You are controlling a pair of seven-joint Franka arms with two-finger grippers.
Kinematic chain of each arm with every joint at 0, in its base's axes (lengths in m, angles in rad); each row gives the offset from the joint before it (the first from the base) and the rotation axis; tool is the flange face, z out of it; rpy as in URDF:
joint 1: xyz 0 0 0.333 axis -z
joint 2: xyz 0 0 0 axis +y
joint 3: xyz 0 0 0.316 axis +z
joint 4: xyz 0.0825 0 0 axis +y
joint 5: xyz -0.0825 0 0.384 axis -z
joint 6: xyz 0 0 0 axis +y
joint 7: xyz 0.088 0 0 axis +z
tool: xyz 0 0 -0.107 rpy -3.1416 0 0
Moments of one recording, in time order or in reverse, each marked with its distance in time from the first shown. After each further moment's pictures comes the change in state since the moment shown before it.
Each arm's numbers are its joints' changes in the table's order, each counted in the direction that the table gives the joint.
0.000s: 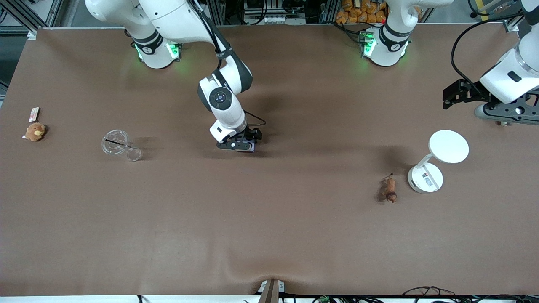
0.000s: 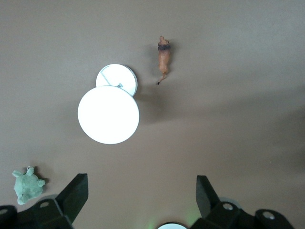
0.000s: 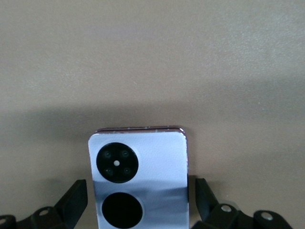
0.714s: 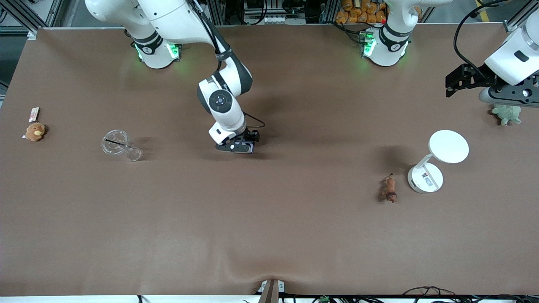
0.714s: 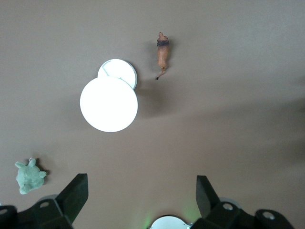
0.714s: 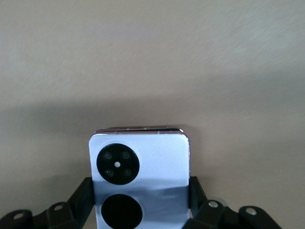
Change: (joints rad) left arm -0.078 -0.048 -0.087 -0.006 0.000 0.039 0.033; right arm -0.002 -0.002 -0.043 -0.059 0.004 0.127 0.002
